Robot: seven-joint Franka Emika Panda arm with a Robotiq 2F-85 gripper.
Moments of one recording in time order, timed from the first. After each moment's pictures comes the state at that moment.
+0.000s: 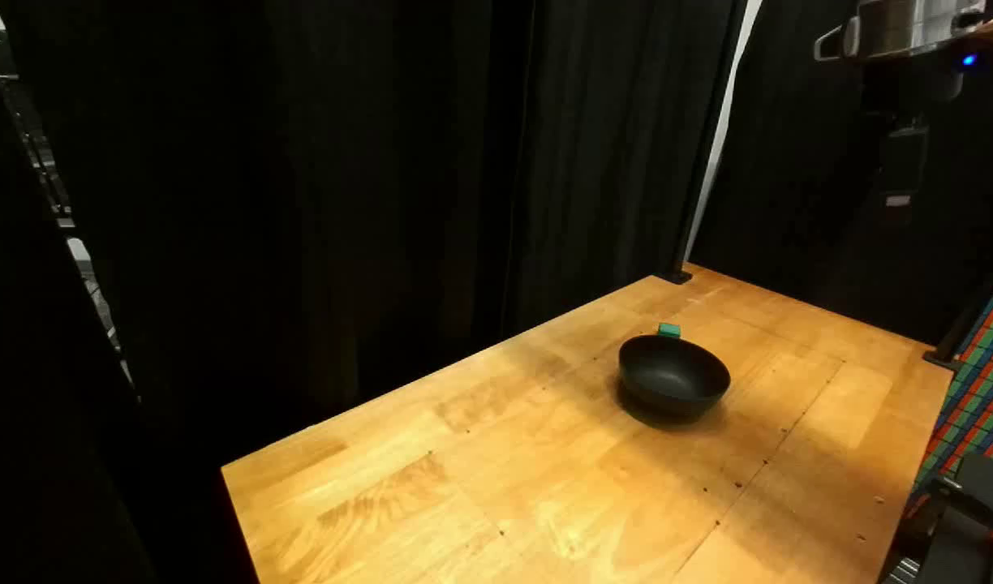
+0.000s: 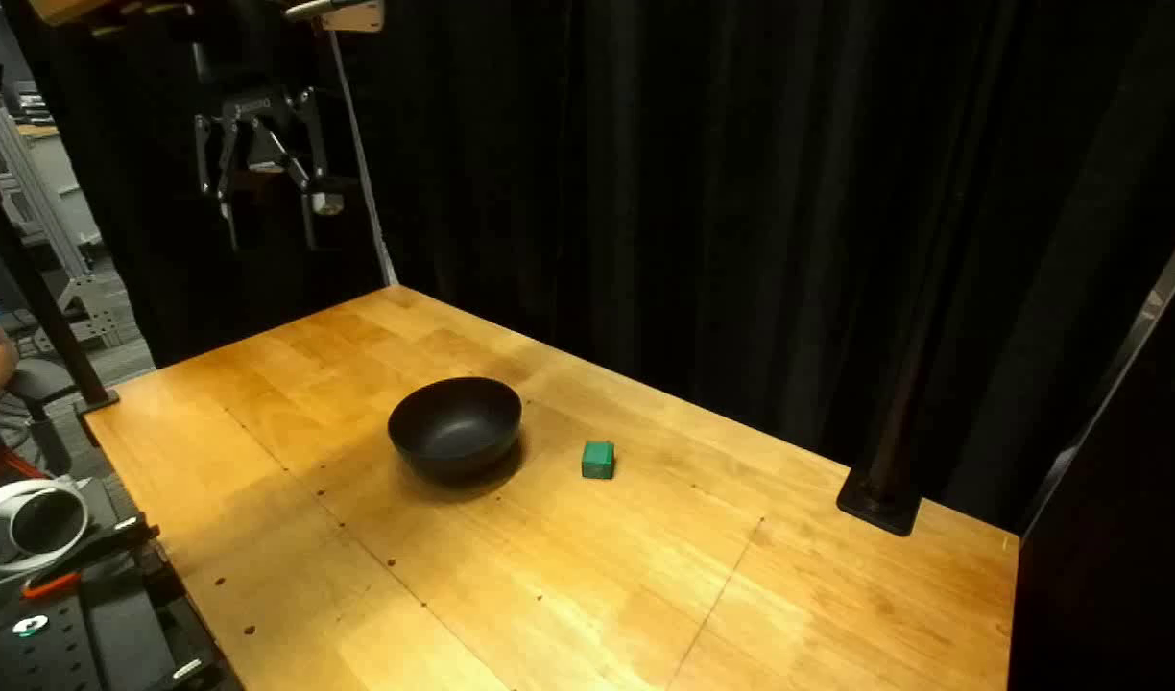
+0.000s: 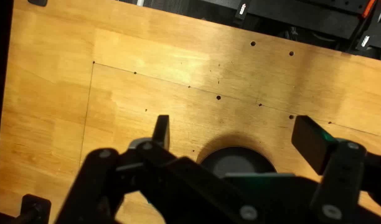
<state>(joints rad) -0.02 -0.34 -0.01 -2.31 -0.26 1.76 -0.25</state>
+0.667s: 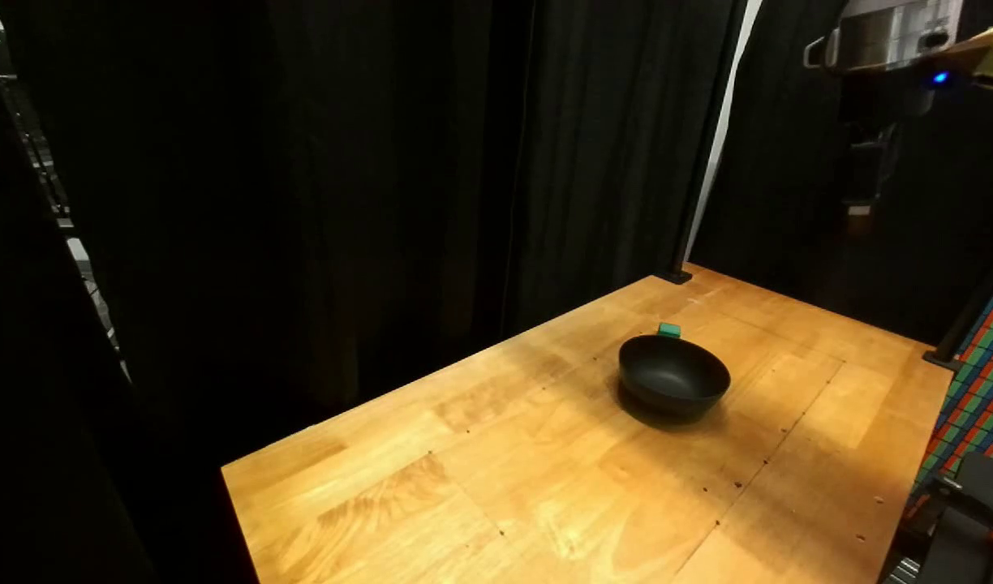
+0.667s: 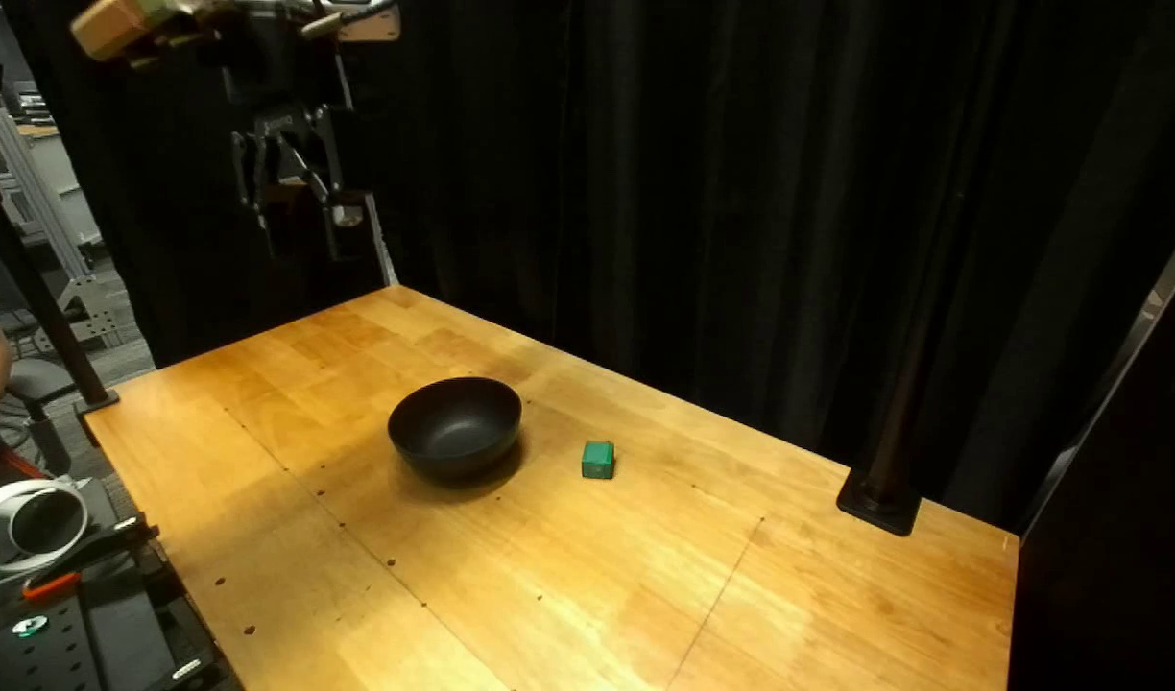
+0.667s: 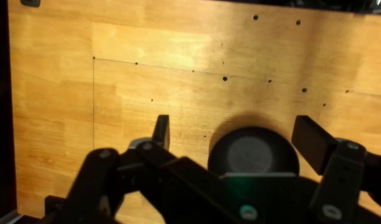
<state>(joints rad) -0.02 -0.30 -0.01 -2.32 -0.26 1.85 -0.11</state>
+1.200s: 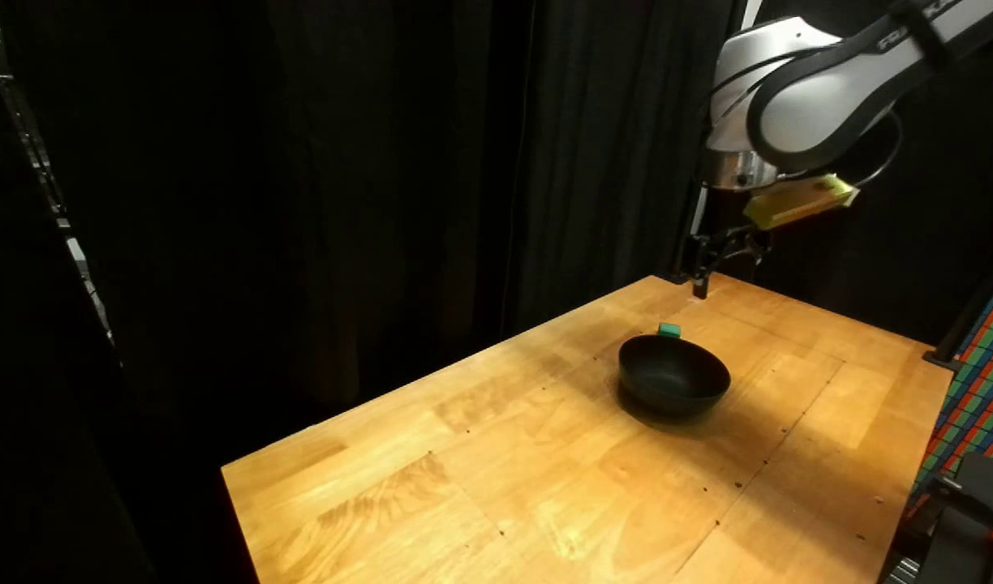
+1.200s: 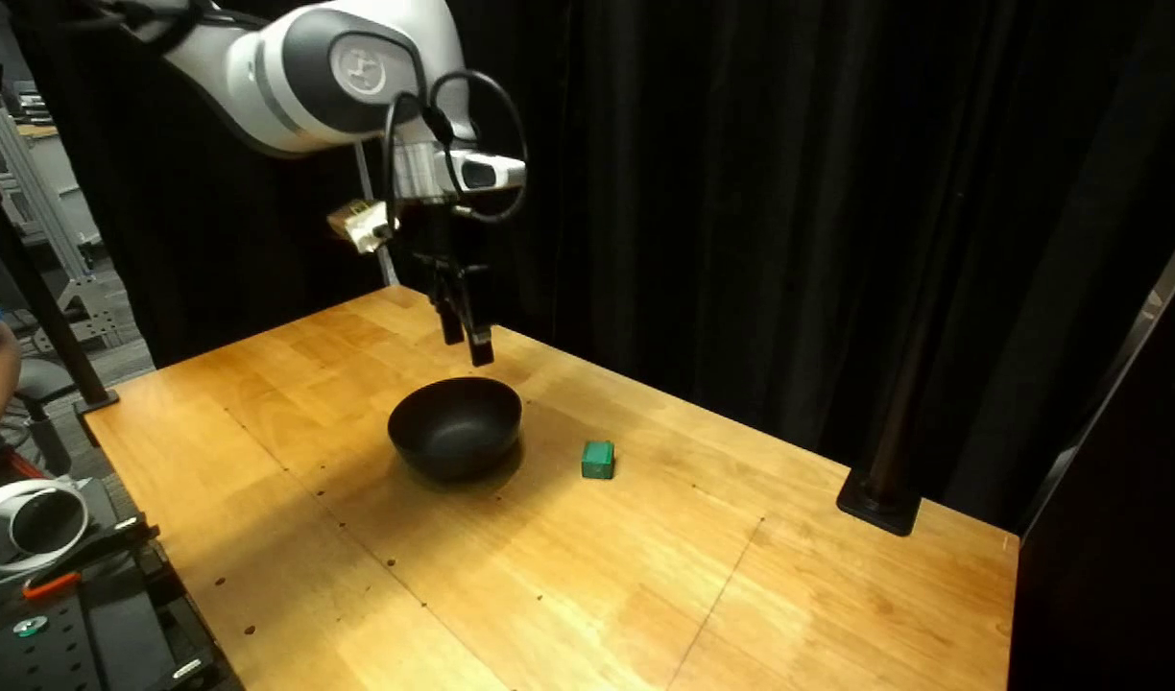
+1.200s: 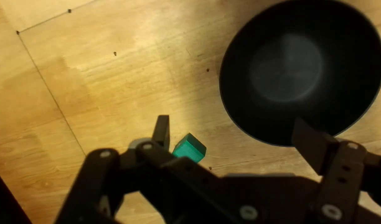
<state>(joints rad) -0.03 0.18 -0.02 -2.17 -0.25 2.28 0.35</state>
